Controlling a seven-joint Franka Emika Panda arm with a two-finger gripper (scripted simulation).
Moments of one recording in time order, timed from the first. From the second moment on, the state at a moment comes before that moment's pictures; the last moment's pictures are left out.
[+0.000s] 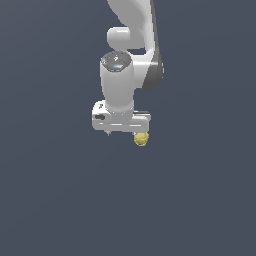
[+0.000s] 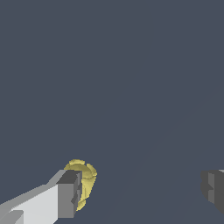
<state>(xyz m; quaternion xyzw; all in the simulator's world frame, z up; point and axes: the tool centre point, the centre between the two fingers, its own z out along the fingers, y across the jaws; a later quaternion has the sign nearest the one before) 0.000 -0.025 0.186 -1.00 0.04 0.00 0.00</state>
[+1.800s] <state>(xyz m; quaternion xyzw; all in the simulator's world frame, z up) -0.077 0.067 0.095 -0.97 0.24 0.00 0.00</state>
